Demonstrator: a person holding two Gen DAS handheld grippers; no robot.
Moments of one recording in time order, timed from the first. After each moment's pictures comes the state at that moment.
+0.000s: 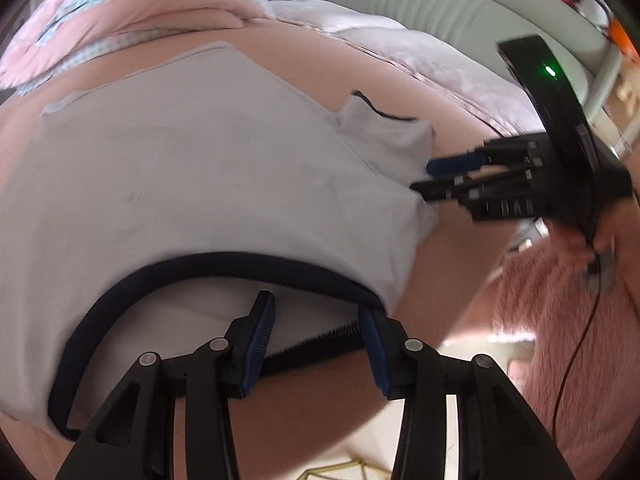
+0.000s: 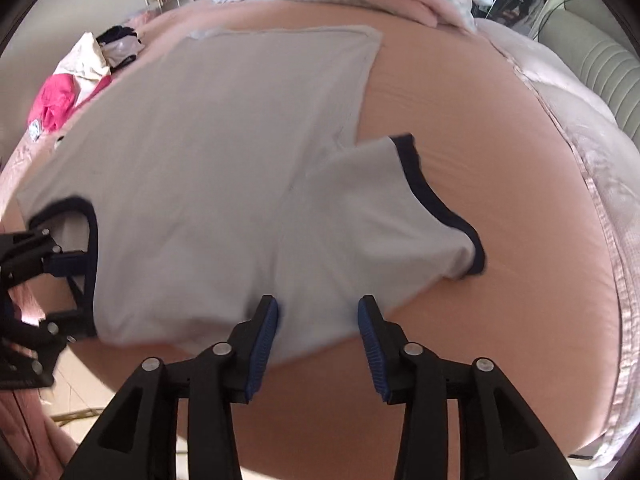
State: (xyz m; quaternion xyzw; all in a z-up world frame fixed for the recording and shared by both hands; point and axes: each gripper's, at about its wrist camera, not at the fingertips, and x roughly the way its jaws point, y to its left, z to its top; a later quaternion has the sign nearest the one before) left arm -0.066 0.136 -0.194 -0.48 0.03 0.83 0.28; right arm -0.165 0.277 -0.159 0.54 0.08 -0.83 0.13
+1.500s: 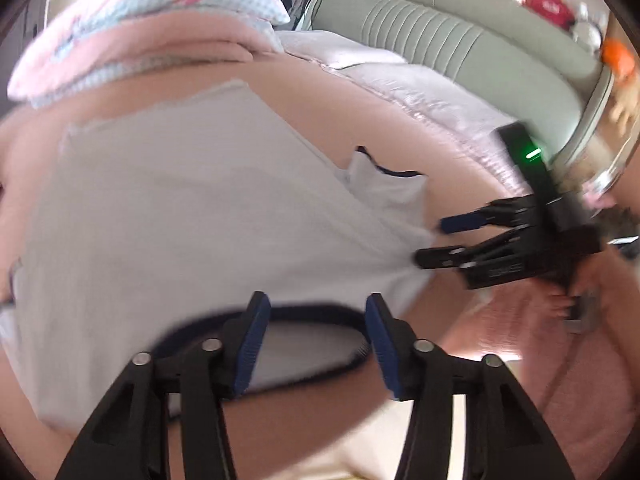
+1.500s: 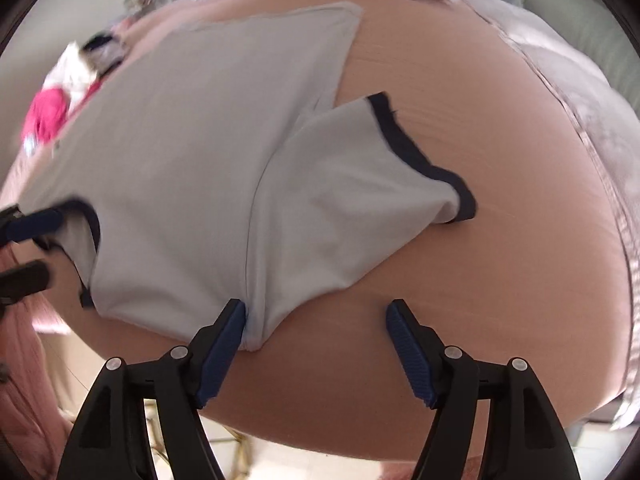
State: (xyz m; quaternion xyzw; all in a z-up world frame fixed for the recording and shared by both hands) left arm -0.089 0.141 -0.160 -0.44 0.04 0.86 0.25; right arm -0.124 0.311 -0.173 0.56 0.03 -0.82 0.10
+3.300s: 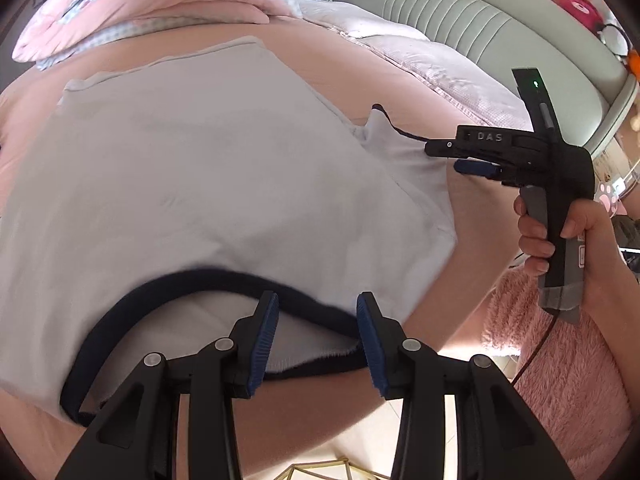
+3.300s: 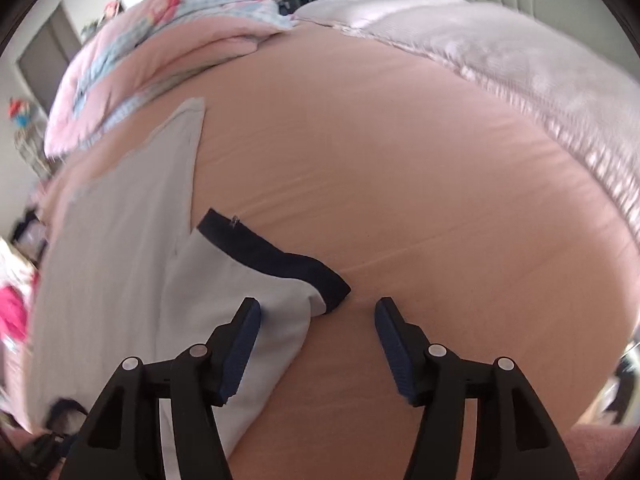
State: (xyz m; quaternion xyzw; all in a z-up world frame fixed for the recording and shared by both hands) left arm -0.085 0.146 -0.193 -0.49 -0.01 0.84 0.24; right arm -0.162 0.368 -0.181 0.47 -0.19 -0.86 -0.06
